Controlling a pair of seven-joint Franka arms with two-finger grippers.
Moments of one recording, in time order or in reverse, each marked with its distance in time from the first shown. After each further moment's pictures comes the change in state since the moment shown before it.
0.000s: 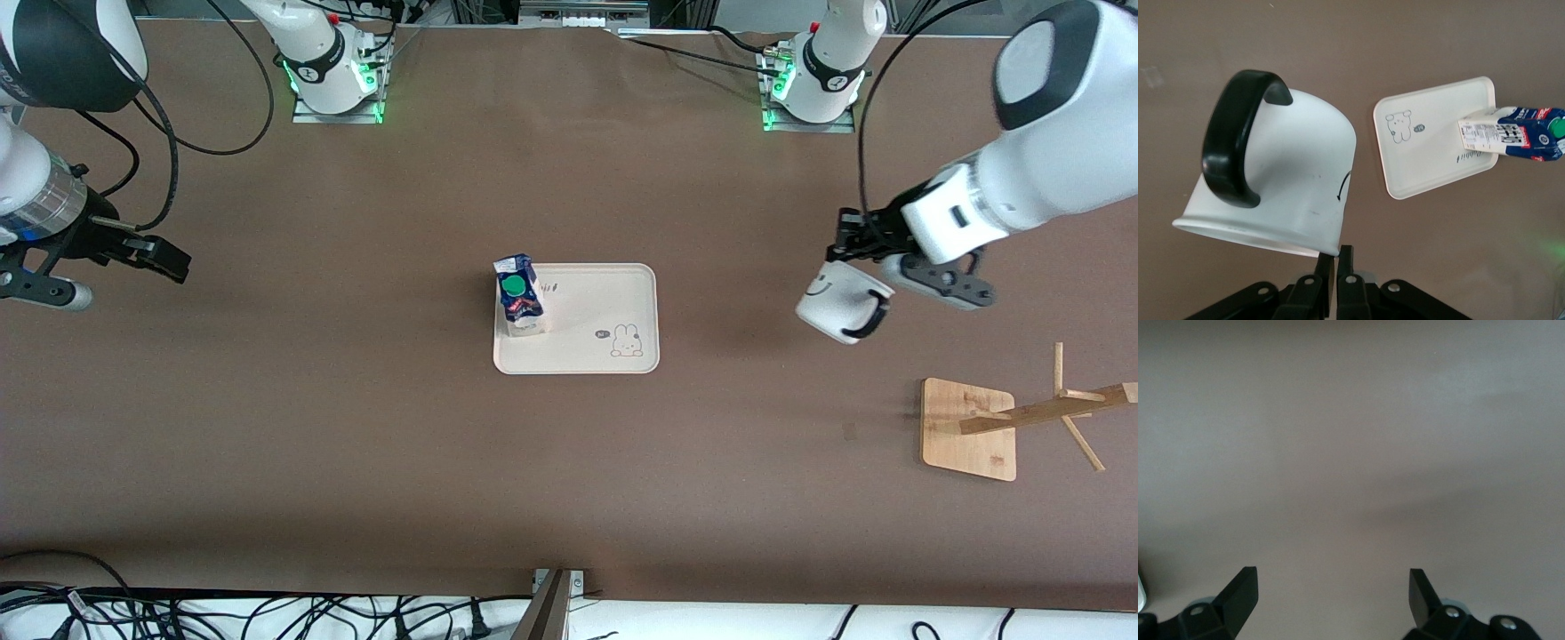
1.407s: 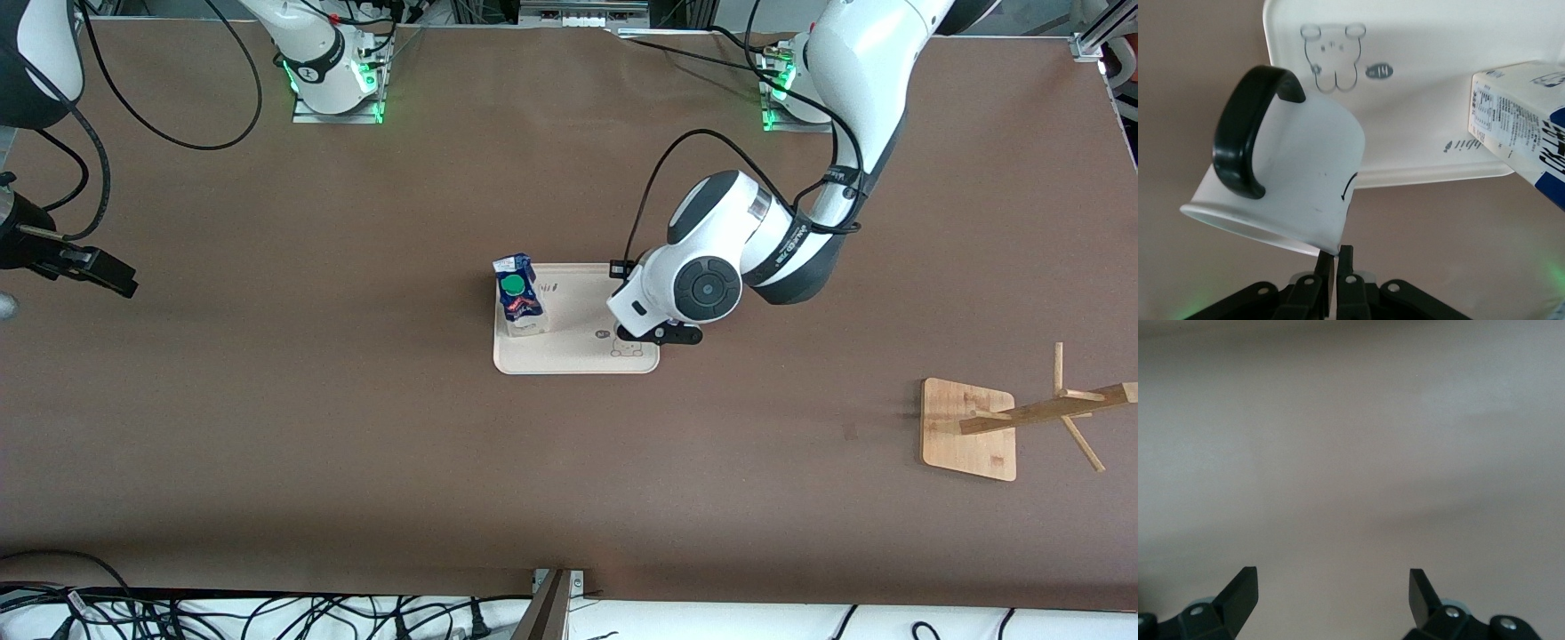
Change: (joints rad) left arm -0.500 0.566 0.074 0.362 0.091 -0.081 -0.660; right arm 0.092 0.008 -0.213 0.007 0.066 0.065 -0.114
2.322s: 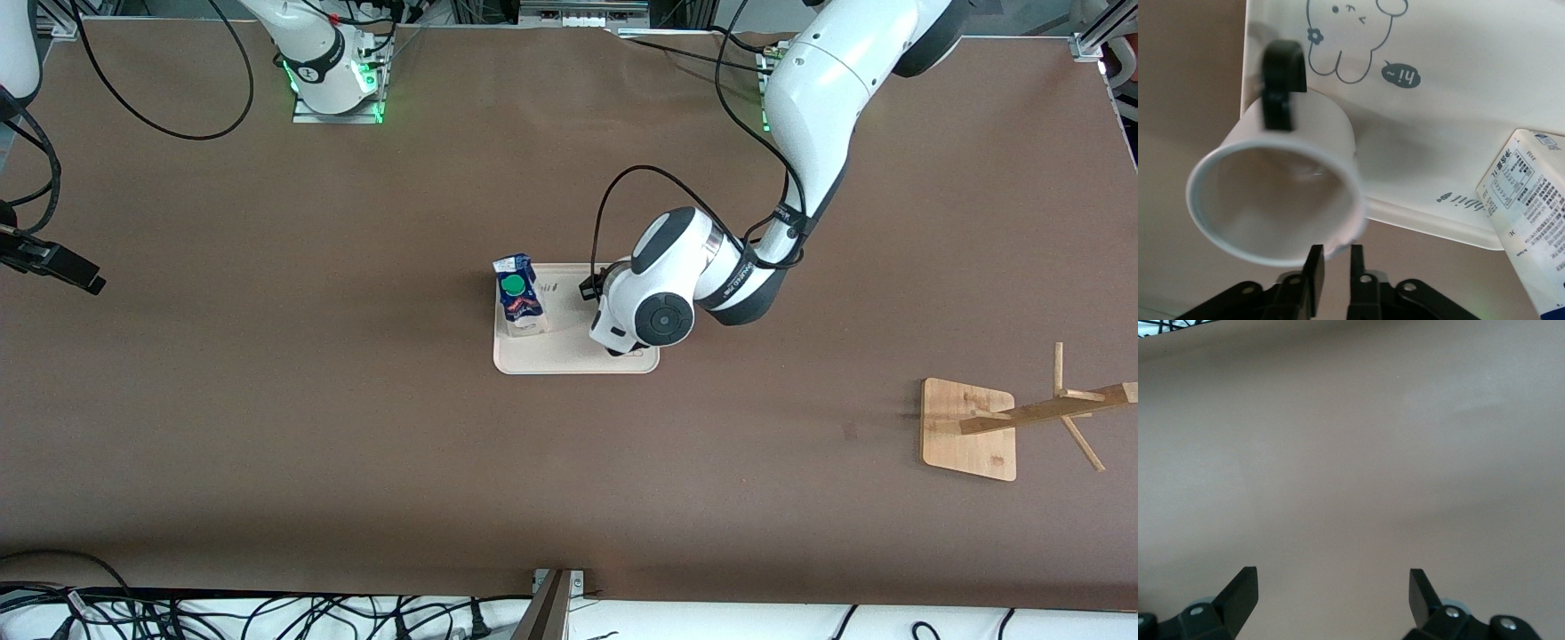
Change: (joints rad) left arm -0.055 0.149 0.013 0.075 -0.035 0.066 -0.320; right arm 0.018 -0.037 -0.092 -0.044 0.046 0.045 -0.012
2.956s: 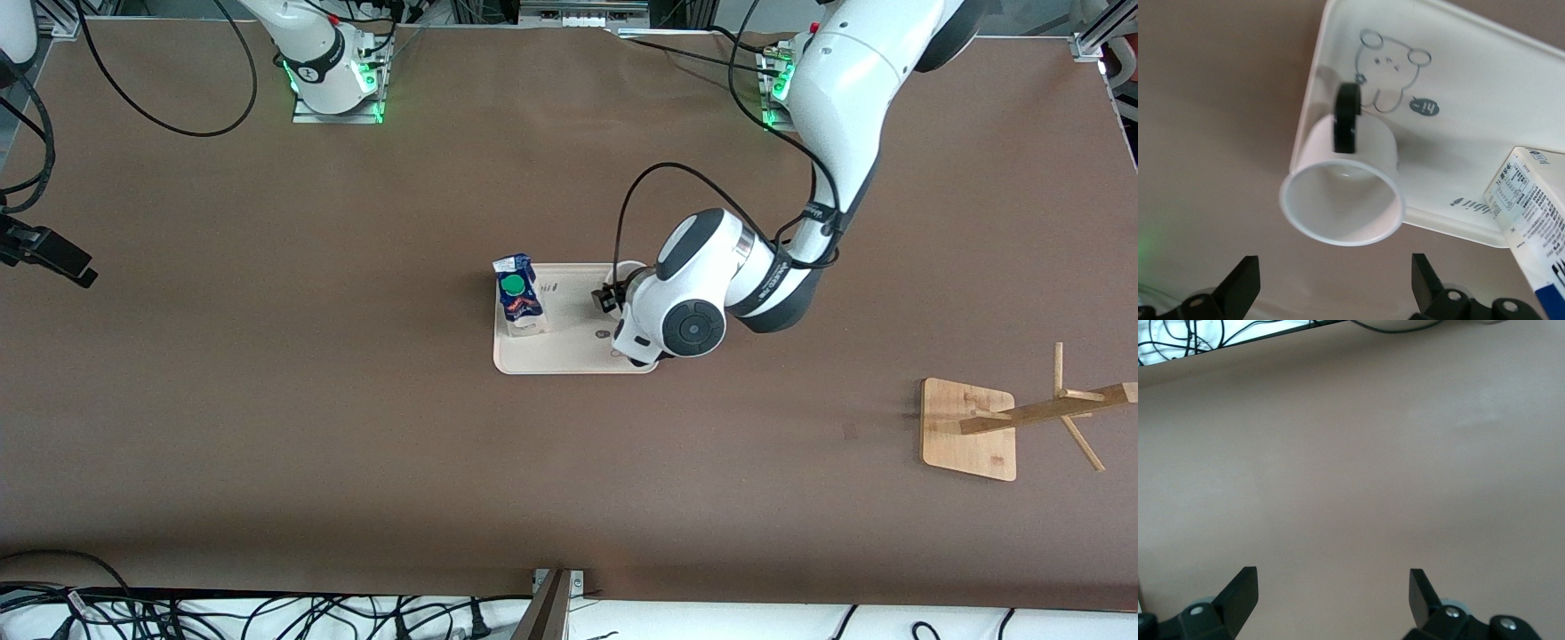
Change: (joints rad) left arm 0.054 -0.061 0.004 0.055 0.074 -0.119 0.048; right arm 0.010 -0.037 -0.002 0.000 -0.003 0.017 0.014
